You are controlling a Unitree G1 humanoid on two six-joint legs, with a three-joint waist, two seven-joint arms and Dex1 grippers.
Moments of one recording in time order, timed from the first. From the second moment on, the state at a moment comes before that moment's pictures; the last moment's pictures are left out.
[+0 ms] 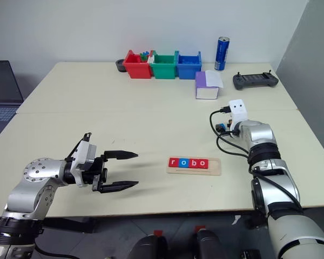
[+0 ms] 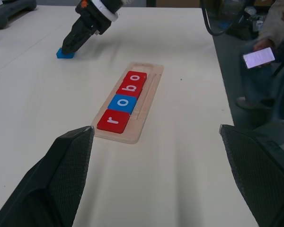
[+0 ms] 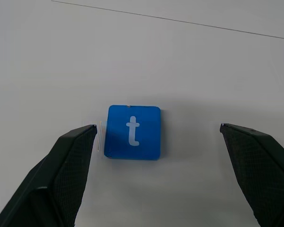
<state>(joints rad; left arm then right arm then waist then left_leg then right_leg) -0.22 0.75 0.07 -0.04 -0.49 0.14 -1.36 -1.04 -0.34 -0.03 0.86 0.06 0.66 0.37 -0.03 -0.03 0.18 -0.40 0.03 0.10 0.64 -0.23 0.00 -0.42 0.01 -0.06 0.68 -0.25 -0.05</state>
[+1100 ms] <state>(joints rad) -0.25 0.74 0.05 -0.03 -0.49 0.15 -1.37 -0.52 -0.53 -0.14 -0.14 0.13 1.26 0.33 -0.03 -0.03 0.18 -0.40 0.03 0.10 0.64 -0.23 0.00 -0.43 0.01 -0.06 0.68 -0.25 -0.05</state>
